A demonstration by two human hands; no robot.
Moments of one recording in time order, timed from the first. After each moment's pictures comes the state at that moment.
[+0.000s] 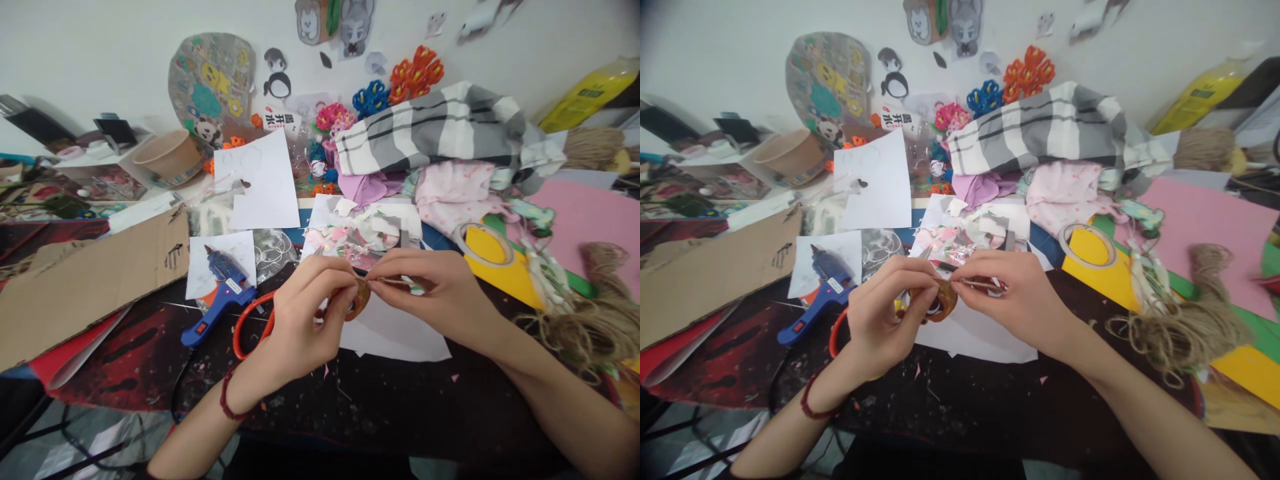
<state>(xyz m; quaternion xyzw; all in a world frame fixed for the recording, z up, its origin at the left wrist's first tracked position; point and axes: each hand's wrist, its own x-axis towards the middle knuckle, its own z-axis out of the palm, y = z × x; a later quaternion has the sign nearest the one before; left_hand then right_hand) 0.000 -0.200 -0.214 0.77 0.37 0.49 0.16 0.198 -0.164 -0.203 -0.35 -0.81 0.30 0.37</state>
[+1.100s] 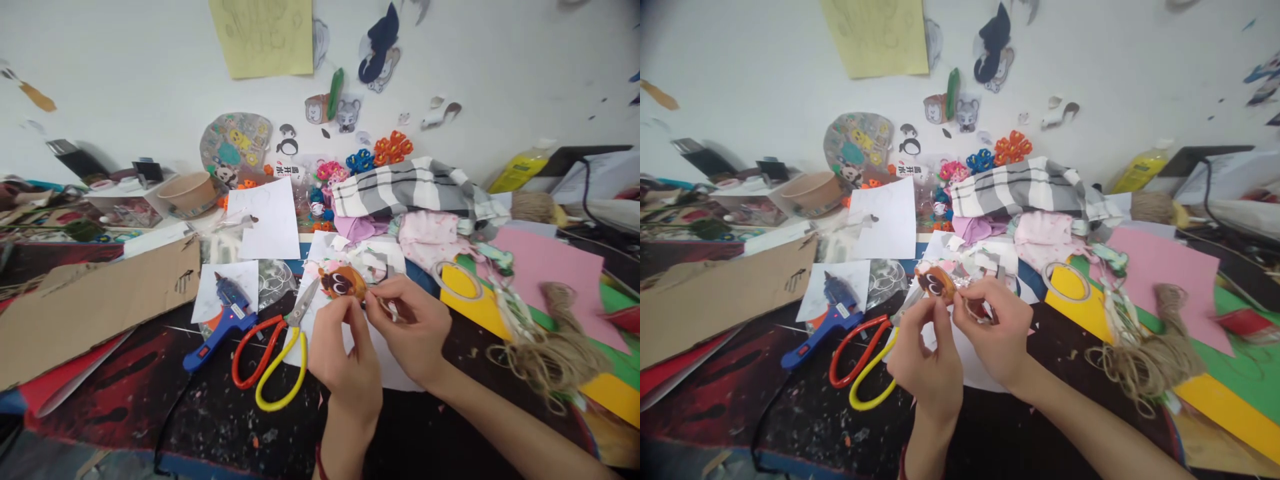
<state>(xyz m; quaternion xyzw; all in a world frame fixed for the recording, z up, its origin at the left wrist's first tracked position) 0.086 -0.212 -0.229 0.50 0.56 0.66 -0.08 0.167 -0.177 -0.223 -0.36 -0.67 0.21 0.61</state>
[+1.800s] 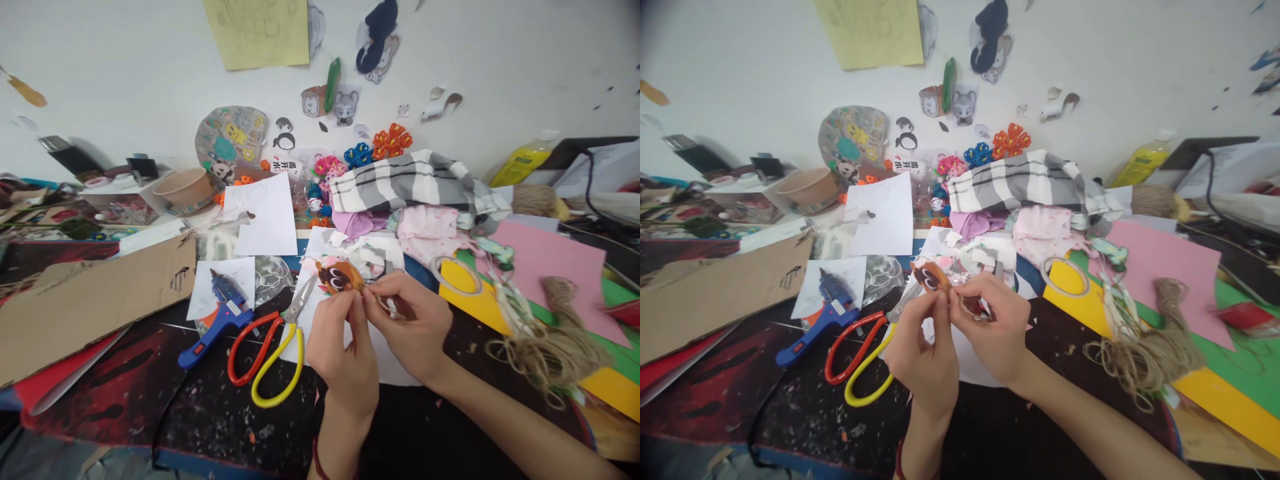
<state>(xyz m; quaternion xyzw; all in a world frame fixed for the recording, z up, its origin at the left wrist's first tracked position) 0.086 -0.212 -0.228 0.52 0.52 0.67 -0.04 0.172 -0.177 -0.227 -0.34 -0.68 0.22 0.61</state>
